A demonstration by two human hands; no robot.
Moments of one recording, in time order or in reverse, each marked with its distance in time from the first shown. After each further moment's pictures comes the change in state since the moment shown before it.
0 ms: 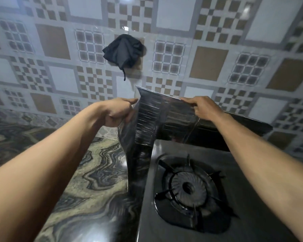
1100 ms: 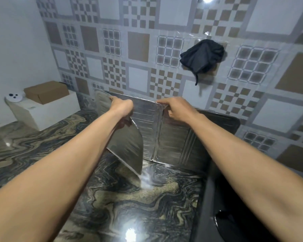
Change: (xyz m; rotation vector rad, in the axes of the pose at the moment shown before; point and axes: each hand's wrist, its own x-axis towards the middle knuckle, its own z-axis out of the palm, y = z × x) left_hand -0.017 -0.113 -0.159 -0.240 0.911 -0.140; right_hand 0.067 -0.292 0.074 0.143 -0.100 -0.414
